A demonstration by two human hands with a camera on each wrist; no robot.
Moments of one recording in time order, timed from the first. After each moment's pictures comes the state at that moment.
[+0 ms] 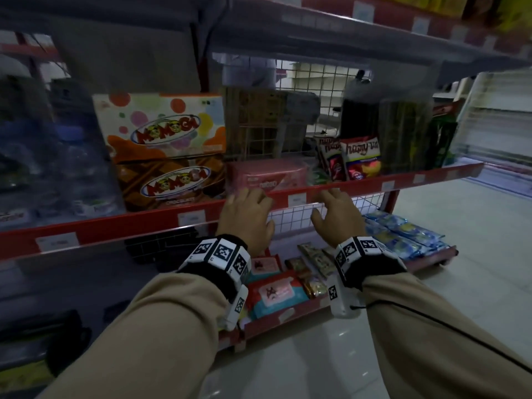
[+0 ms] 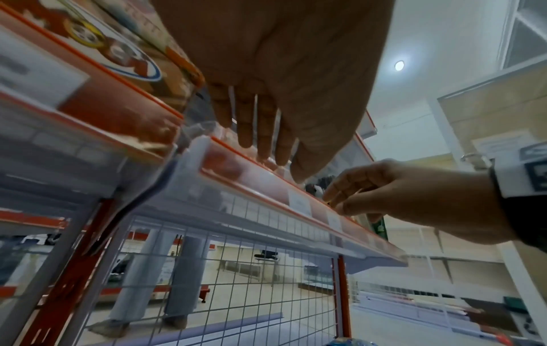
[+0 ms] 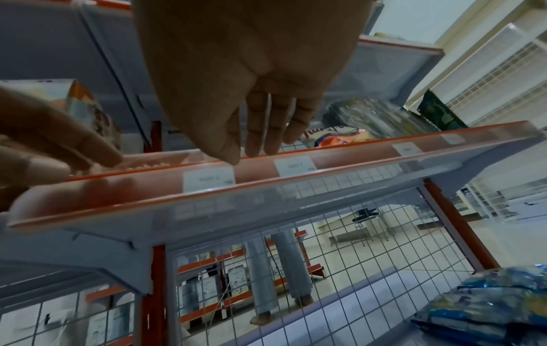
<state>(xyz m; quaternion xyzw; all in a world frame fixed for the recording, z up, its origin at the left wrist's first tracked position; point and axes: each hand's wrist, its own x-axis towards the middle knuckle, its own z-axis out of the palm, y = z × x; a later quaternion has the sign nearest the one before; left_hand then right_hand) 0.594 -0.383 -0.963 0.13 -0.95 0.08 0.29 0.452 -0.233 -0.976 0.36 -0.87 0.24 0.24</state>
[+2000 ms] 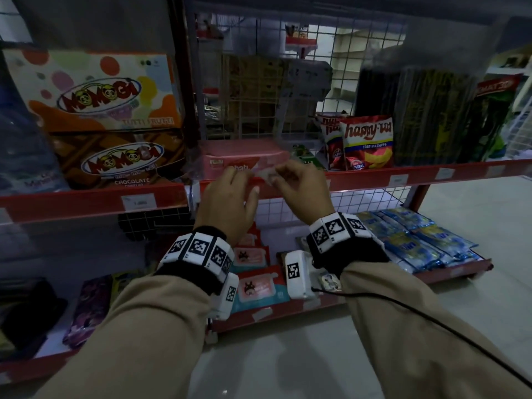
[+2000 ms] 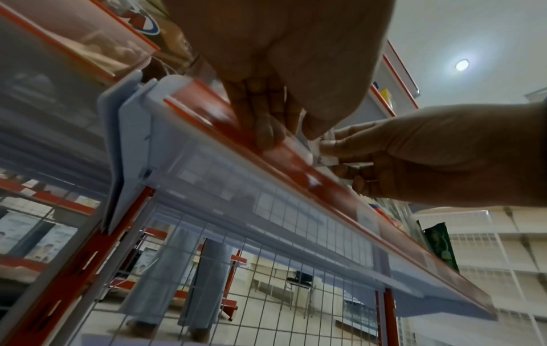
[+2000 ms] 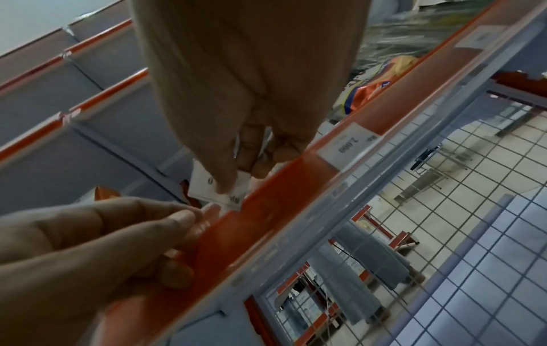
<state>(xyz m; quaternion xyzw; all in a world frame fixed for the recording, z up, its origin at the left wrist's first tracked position) 0.529 -0.356 -0.980 0.17 -0.89 -0.05 0.42 0.398 -0.262 -0.962 0.49 -0.71 0.50 0.09</state>
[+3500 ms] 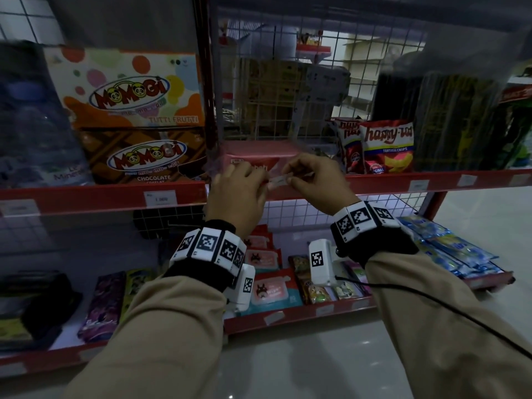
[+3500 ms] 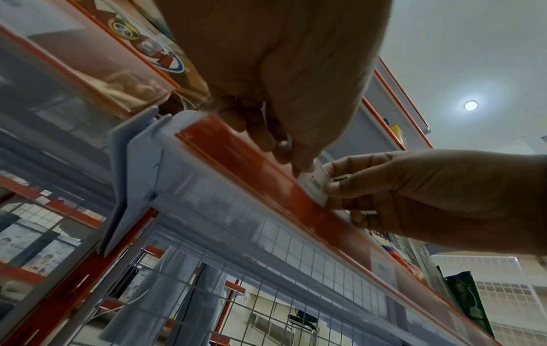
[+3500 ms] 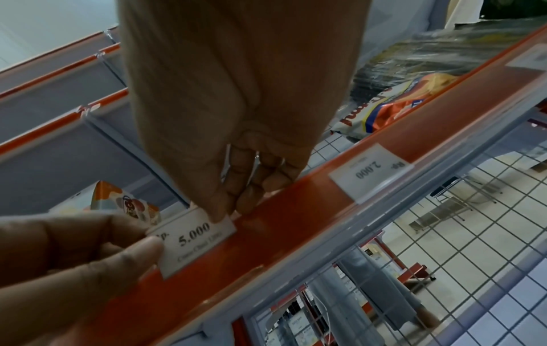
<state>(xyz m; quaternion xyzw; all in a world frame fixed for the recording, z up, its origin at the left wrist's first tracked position) 0.540 -0.365 -0.969 0.23 -0.90 0.00 0.38 0.396 -0.265 -0.943 0.56 -0.70 0.44 0.05</state>
